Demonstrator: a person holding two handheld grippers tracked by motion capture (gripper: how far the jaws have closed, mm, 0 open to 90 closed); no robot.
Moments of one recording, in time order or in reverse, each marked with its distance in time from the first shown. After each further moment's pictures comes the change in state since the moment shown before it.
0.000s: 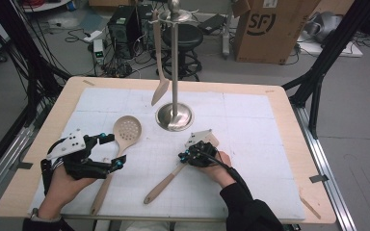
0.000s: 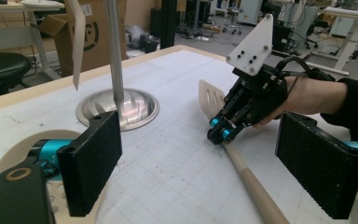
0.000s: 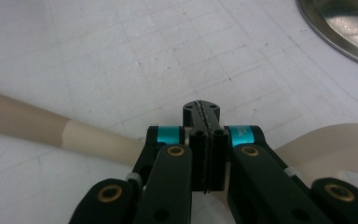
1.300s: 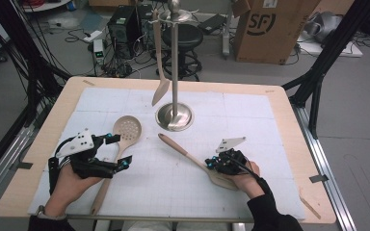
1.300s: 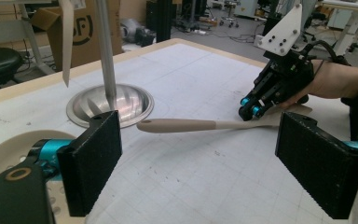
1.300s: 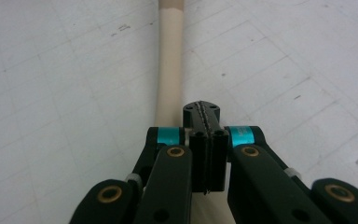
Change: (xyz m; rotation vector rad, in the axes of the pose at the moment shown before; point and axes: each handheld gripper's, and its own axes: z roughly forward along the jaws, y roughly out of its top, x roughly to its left) left arm -0.002 0.000 0.015 0.028 -0.019 0.002; right arm -0.013 -0.060 -0.060 0.000 -0.062 0.102
